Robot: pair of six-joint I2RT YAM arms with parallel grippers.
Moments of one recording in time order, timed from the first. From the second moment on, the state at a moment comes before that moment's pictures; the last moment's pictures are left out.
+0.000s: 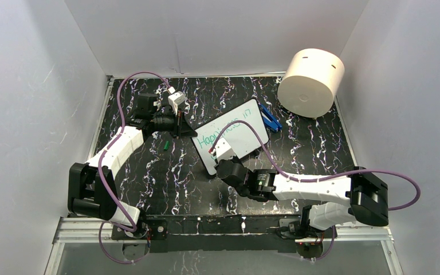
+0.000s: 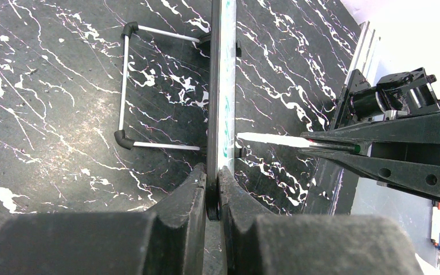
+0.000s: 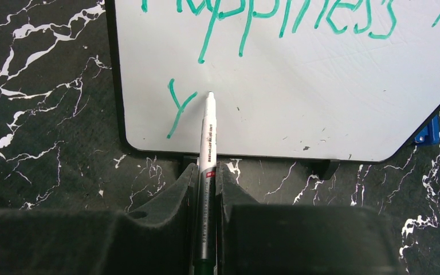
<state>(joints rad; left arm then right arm) -0.22 1.45 1.02 -0.32 0.91 0.05 1.31 1.31 0.81 -0.15 0.71 0.21</state>
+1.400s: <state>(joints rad) -0.22 1.45 1.02 -0.33 0.91 0.05 1.30 1.34 0.81 -0.13 0.67 0.22</state>
